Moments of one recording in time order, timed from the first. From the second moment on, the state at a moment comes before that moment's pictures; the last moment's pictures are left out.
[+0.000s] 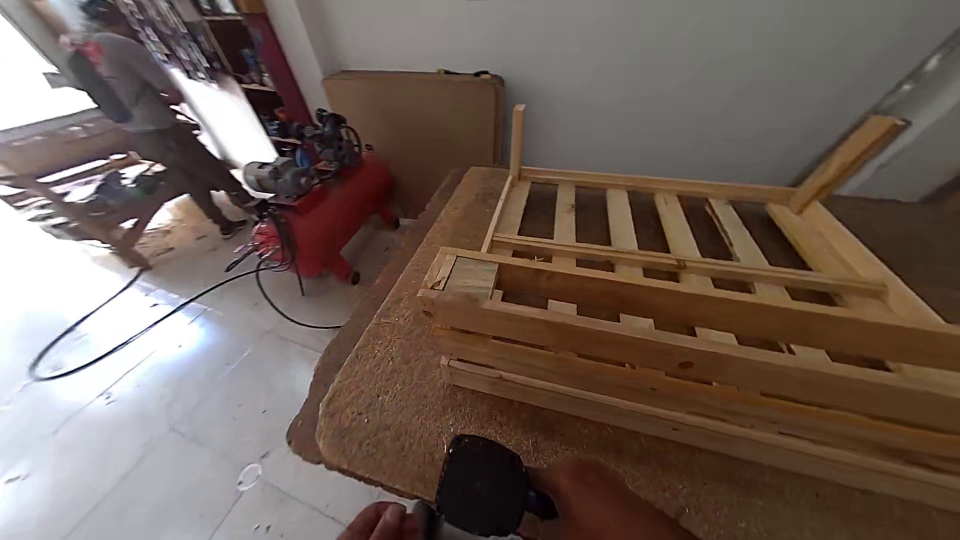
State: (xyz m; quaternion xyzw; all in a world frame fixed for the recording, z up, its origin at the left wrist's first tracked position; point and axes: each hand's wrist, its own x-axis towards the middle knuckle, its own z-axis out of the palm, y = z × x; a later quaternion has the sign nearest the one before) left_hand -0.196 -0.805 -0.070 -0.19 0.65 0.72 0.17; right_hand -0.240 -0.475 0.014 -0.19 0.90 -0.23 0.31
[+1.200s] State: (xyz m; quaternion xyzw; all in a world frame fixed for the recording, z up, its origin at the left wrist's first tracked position) left_hand -0.510 -0.731 0.089 0.08 0.69 0.68 0.23; right_hand -0.477 -0.521 0.129 0.19 0.75 -0.56 0.30
